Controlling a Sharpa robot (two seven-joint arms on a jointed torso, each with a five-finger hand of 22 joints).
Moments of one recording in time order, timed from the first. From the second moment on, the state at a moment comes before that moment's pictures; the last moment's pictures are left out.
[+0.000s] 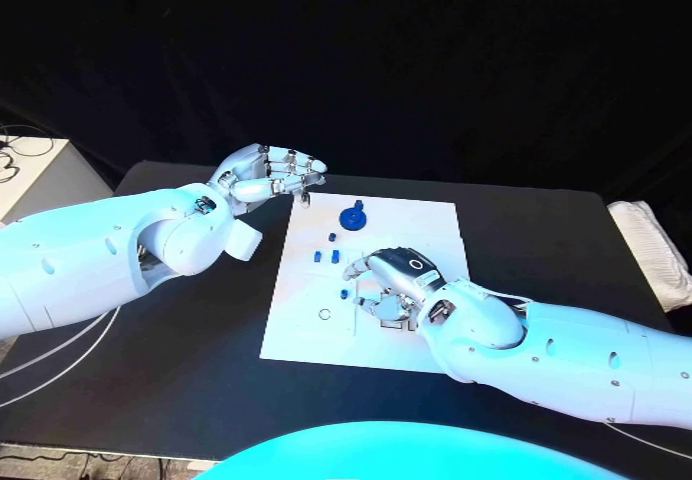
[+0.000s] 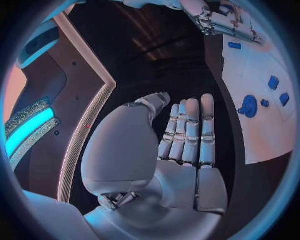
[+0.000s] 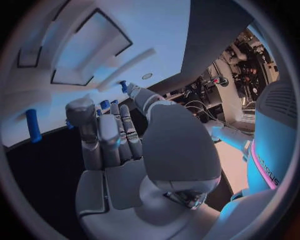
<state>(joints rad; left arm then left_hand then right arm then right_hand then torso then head) 1.22 -0.91 -0.04 1.51 -0.24 -0.11 0.35 1.42 -0.21 0.47 0.15 0.29 0.88 0.18 0.26 0.39 0.93 0.13 0.47 0.21 0.93 0.06 1.17 0.47 0.18 0.84 0.16 0.93 0.70 1.02 -0.67 -0.15 1.66 -1.72 -0.57 -0.26 1.37 -0.23 0.44 0.02 0.13 0.93 0.14 0.16 0.30 0.95 0.12 0.14 0.07 1.37 0.03 1.25 0.99 0.12 1.37 0.13 0.84 1.20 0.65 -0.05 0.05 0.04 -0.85</state>
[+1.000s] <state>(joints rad) 1.22 -0.91 -0.04 1.51 -0.24 -0.10 0.35 1.43 -0.21 0.47 0.15 0.29 0.88 0.18 0.26 0.39 0.93 0.13 0.47 0.20 0.93 0.06 1.16 0.47 0.18 0.84 0.16 0.93 0.70 1.19 -0.84 -0.13 1.62 -1.60 -0.33 -0.27 1.47 -0.21 0.15 0.17 0.12 0.96 0.11 0.11 0.27 0.94 0.11 0.21 0.07 1.46 0.01 1.38 1.15 0.10 1.47 0.11 1.08 1.31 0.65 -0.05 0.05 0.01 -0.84</state>
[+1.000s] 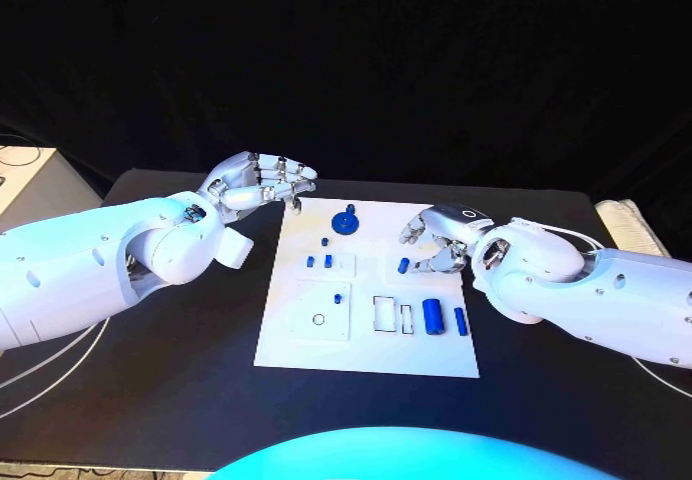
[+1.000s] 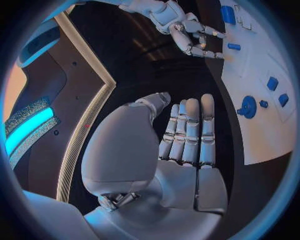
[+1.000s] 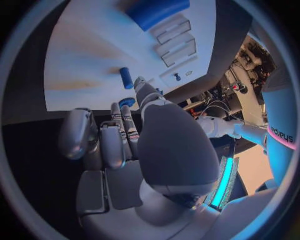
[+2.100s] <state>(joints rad) 1.22 -0.91 -0.04 1.51 -0.24 -0.09 0.34 1.43 -0.21 0.46 0.15 0.29 0.88 0.18 0.26 0.39 0.93 0.13 0.47 0.20 0.93 0.06 1.16 0.47 0.18 0.84 0.16 0.93 0.69 1.16 -0.78 -0.14 1.55 -1.60 -0.26 -0.27 1.50 -0.20 0.31 0.23 0.12 1.03 0.13 0.11 0.27 1.10 0.07 0.21 0.07 1.46 0.00 1.39 1.17 0.08 1.47 0.09 1.15 1.31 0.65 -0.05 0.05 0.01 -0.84</state>
